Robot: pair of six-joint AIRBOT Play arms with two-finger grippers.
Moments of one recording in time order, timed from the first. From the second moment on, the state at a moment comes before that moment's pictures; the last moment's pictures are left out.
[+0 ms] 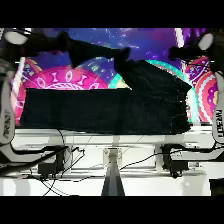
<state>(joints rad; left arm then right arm) 0.05 -1.47 1.48 0.63 -0.95 -1.29 -0.13 -1.47 1.48 -1.50 1.08 1.51</state>
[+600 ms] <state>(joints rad) 0.31 -1.33 1.48 0.77 -0.91 -1.34 -0.67 -1.45 1.28 -1.25 1.34 1.17</state>
